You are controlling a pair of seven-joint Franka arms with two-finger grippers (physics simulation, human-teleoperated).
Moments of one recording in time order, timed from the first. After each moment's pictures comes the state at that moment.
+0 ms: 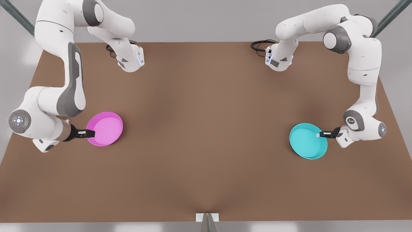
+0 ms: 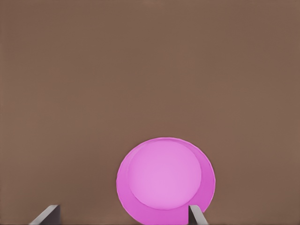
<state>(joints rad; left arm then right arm) 0.38 0.68 0.01 -1.78 -0.29 2.11 0.64 -0.01 0.37 -0.04 -1.47 0.01 1.68 -0.08</state>
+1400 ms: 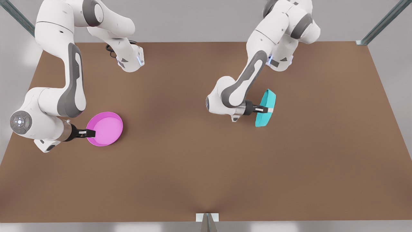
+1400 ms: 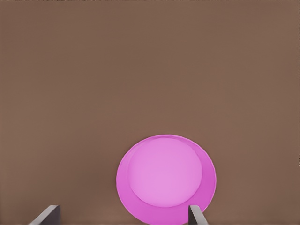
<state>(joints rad) -0.79 0.63 -0.02 -1.54 0.85 1.11 -0.36 -0.01 0.37 -0.04 -1.48 0.01 1.68 -0.09</state>
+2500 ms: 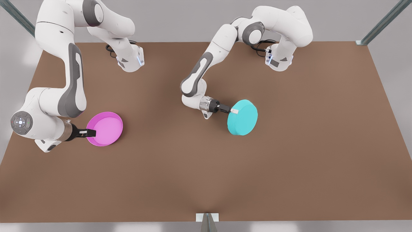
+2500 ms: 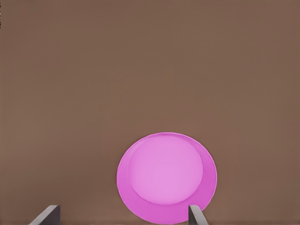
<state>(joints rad) -1.43 1.18 0.51 -1.30 0.89 1.16 -0.39 -0.01 0.37 -0.04 -1.48 0.01 1.67 -0.09</state>
